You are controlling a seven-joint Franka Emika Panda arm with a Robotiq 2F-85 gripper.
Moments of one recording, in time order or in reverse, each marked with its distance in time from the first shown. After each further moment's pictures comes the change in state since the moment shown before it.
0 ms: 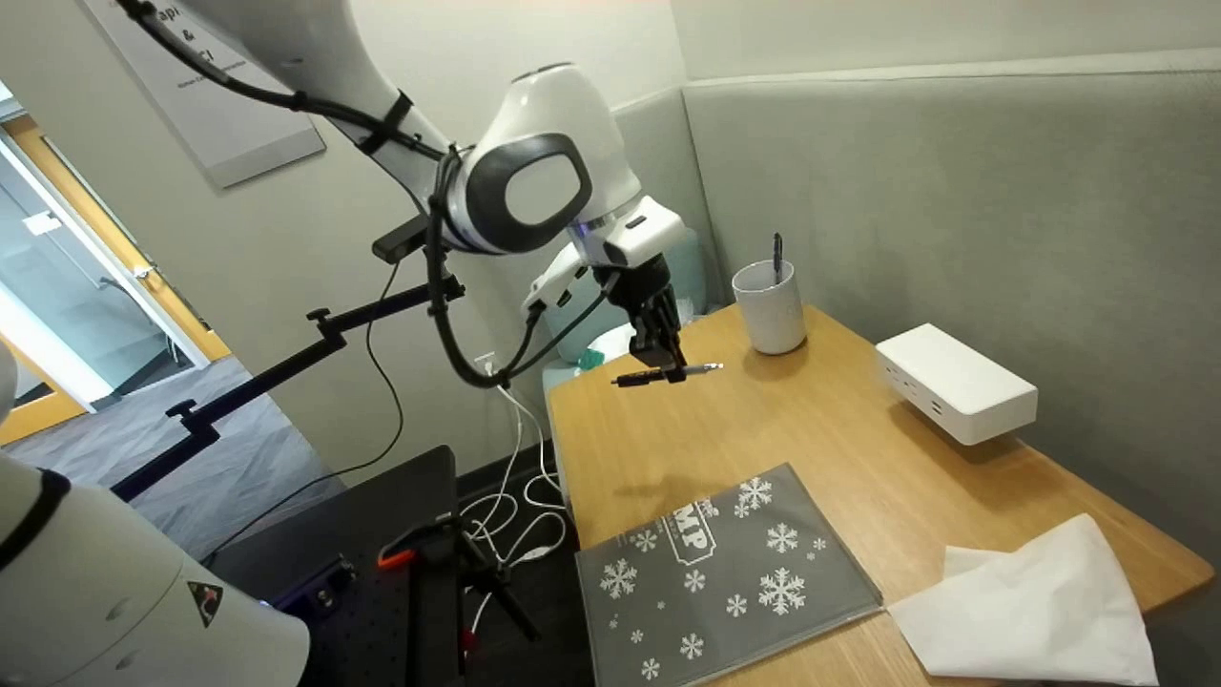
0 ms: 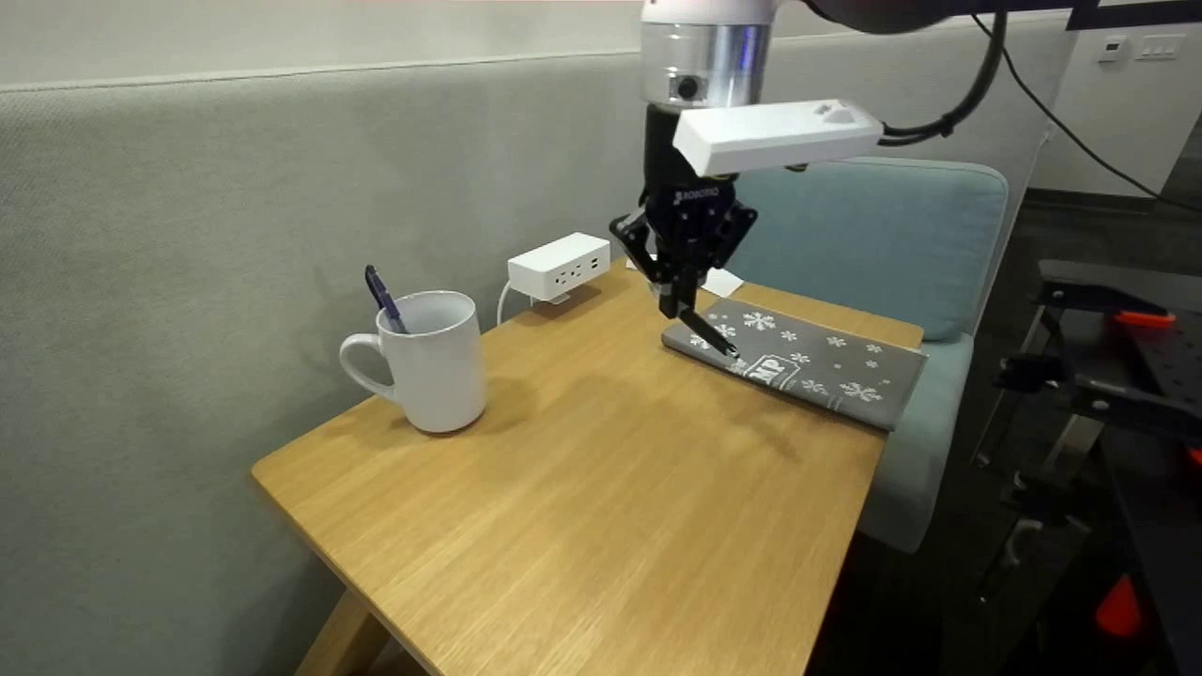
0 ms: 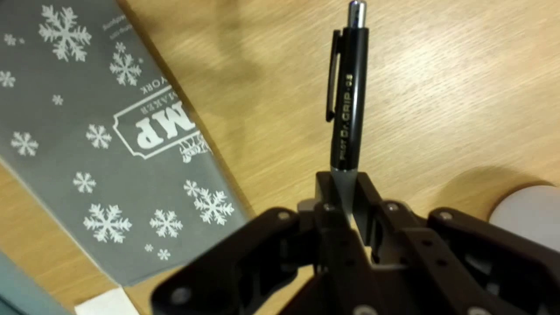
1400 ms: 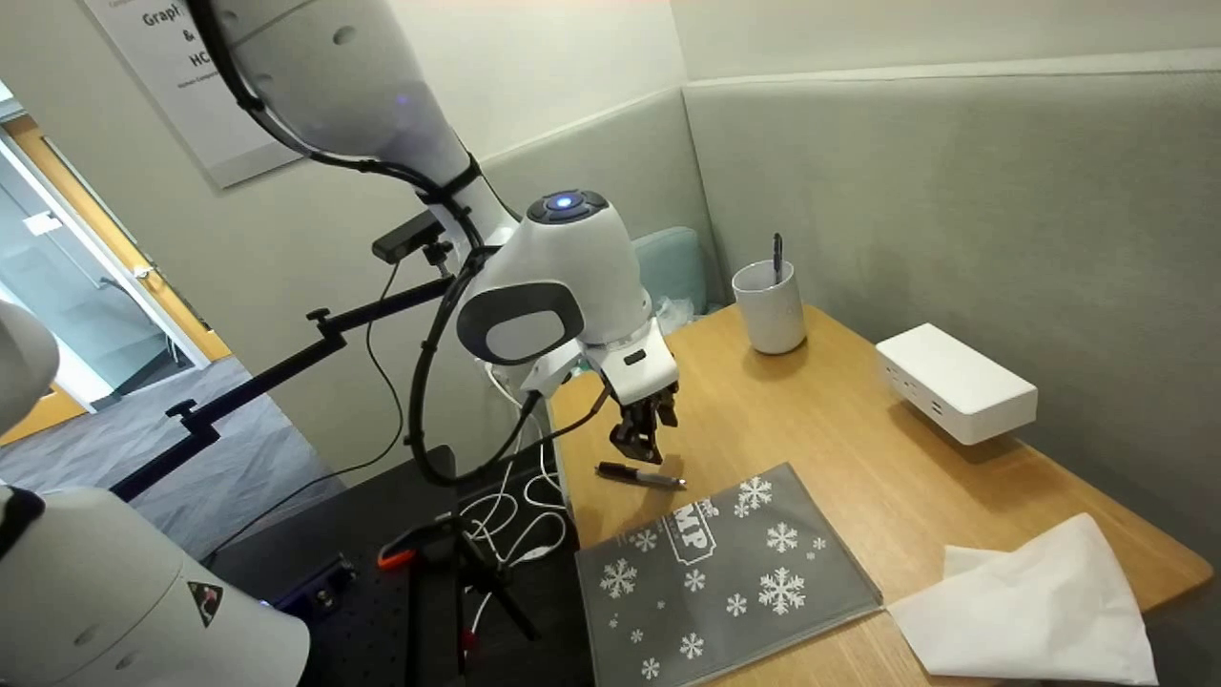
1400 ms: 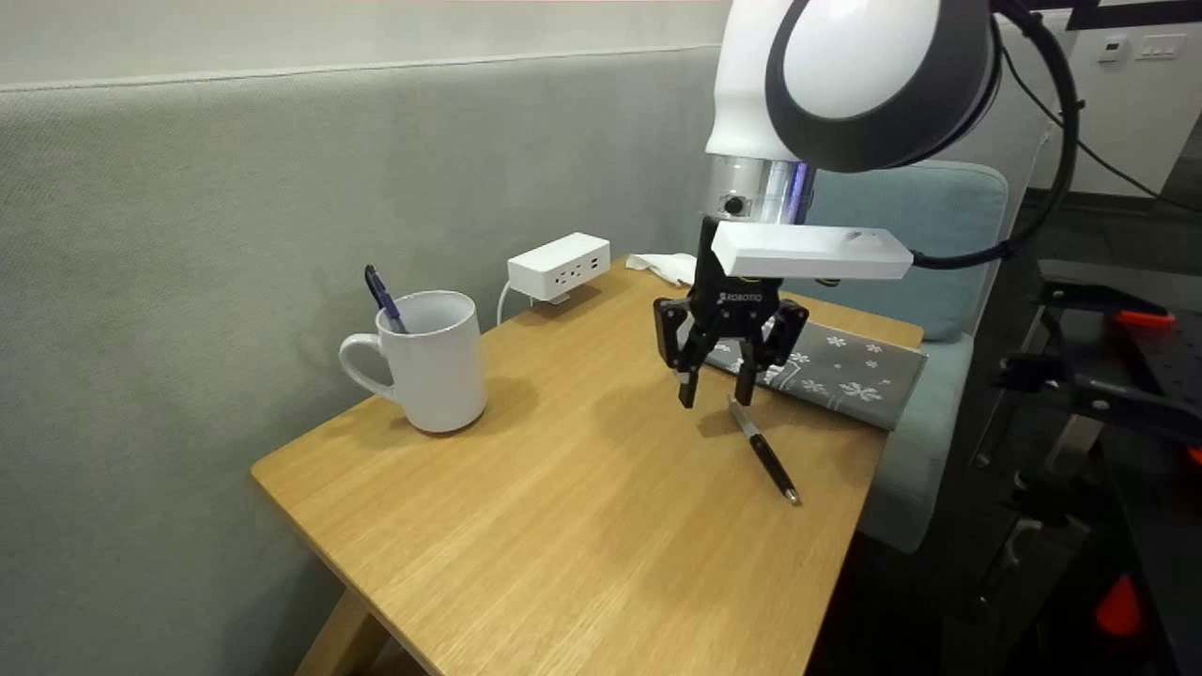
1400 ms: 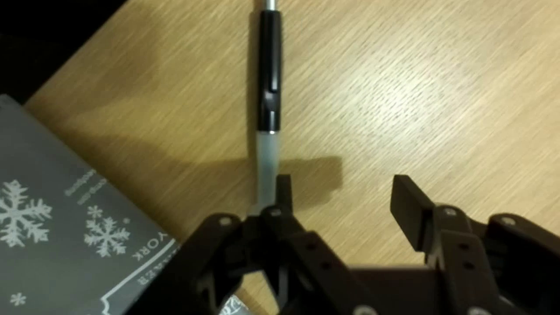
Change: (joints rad) arm -0.333 0.209 0.327 -0.050 0.455 0.238 -0.272
